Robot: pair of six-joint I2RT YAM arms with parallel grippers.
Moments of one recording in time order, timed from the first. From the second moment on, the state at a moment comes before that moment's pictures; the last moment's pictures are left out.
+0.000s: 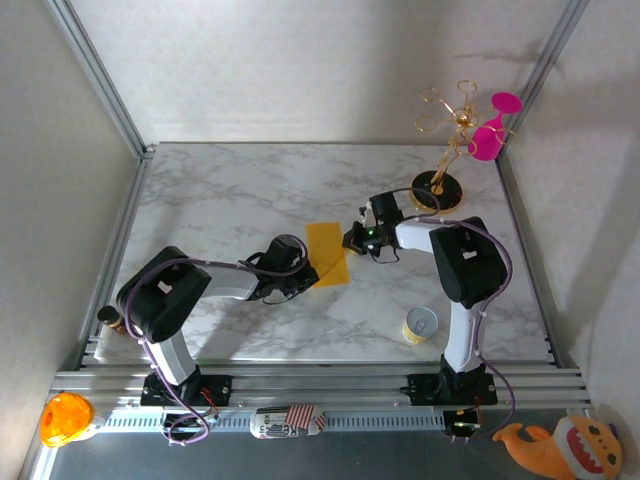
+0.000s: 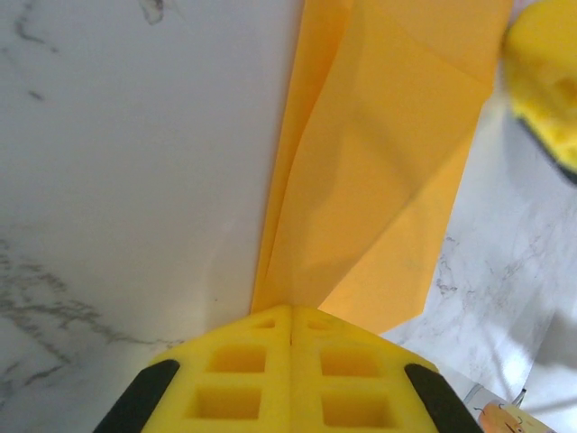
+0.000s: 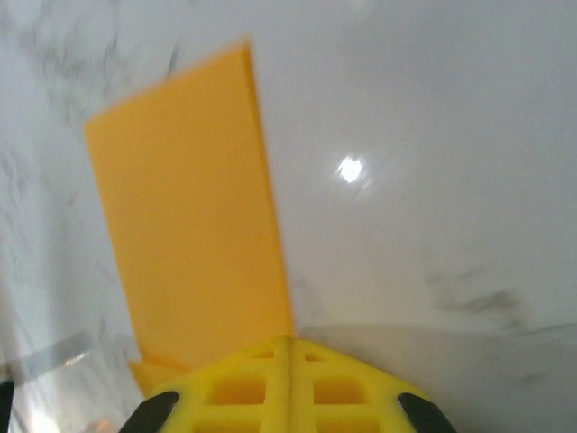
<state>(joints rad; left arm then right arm) -0.66 1.76 0.74 0.16 0.25 -1.17 0.39 1.97 1.12 -0.14 -0.51 0.64</state>
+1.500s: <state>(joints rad) -0.63 1.84 0.88 0.09 0.11 -1.25 0.51 1.82 0.92 -0.03 -0.48 0.89</state>
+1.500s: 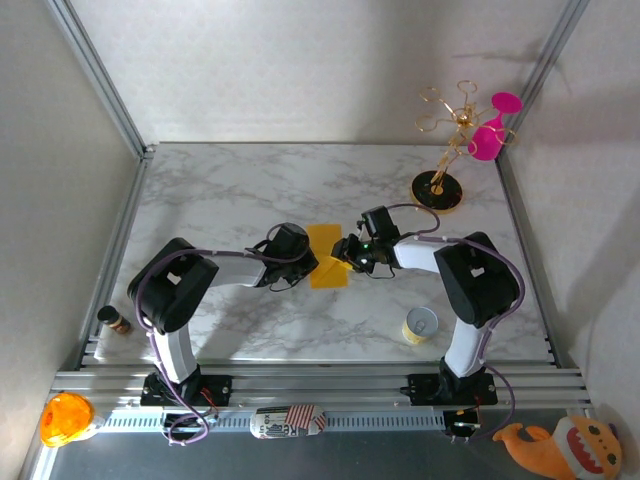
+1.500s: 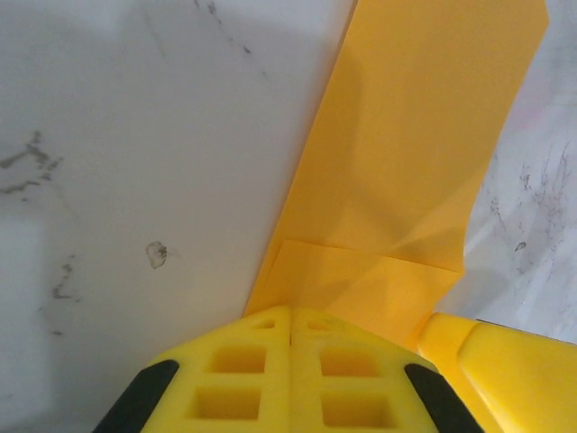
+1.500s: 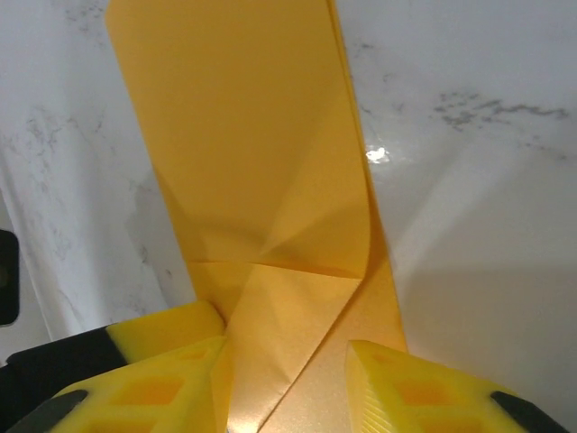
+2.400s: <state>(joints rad) -0.63 1.84 0.86 0.14 0.11 -1.28 0.52 1.89 0.97 -0.01 -0.56 0.90</state>
